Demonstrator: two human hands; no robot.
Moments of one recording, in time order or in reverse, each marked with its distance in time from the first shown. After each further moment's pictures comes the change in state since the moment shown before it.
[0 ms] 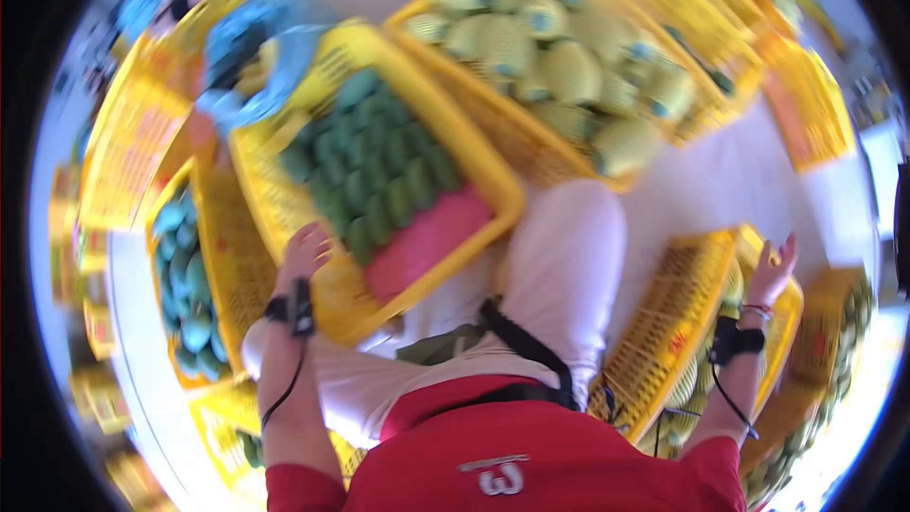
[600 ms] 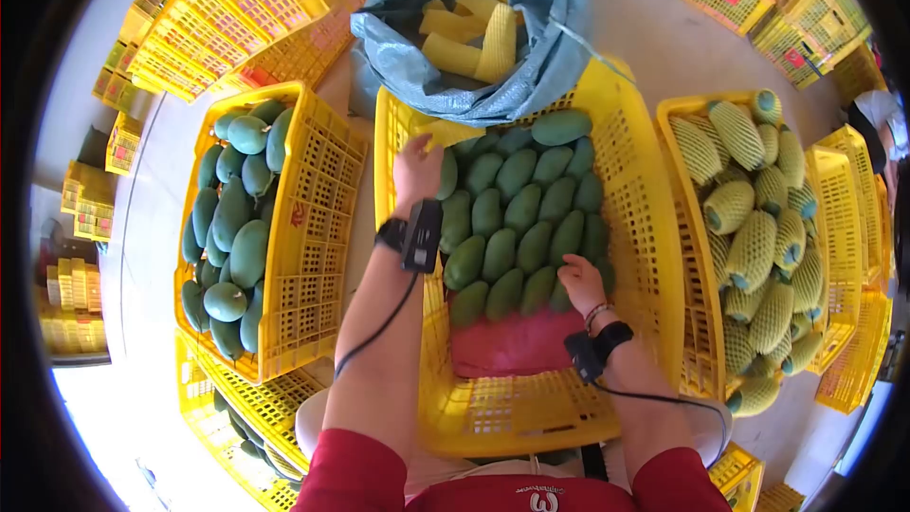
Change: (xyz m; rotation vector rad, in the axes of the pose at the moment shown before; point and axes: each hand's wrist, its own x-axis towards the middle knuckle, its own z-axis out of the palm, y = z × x) left_hand 0.218 0.083 -0.059 0.167 0.628 0.384; right_hand -0.289 -0.419 0.401 0.572 -1.514 -0.071
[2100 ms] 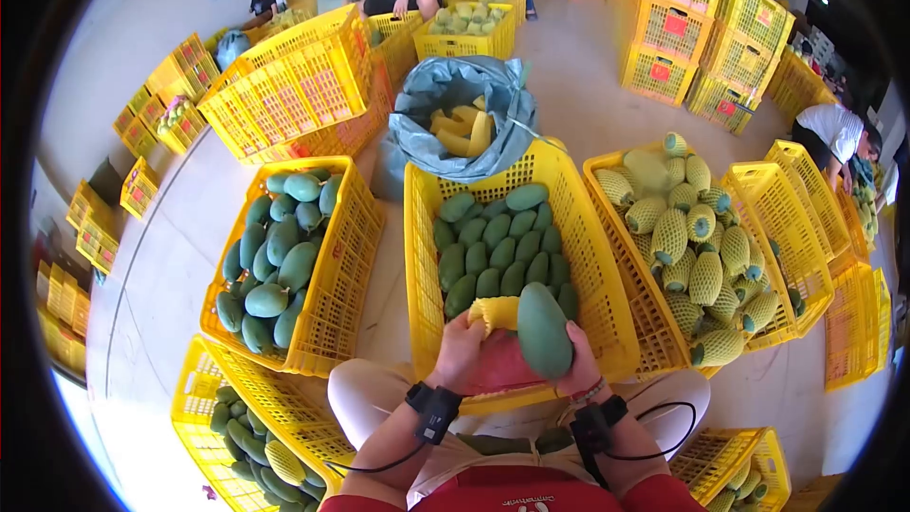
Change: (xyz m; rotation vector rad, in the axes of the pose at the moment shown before) left_hand -0.307 0.084 -0.074 -0.957 -0.484 -0.348; right_hand -0.246 -0.140 -0.051 1.242 -0.533 -0.058
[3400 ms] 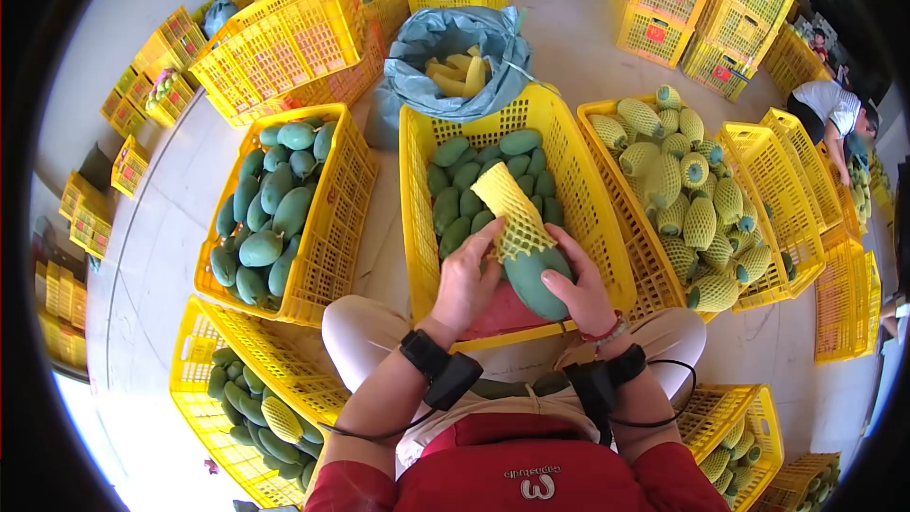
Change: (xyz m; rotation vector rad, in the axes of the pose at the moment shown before) left_hand -0.037 0.034 0.025 0.949 -0.045 0.800; right_hand -0.022 -0.022 0.054 -0.792 -0.003 -0.321
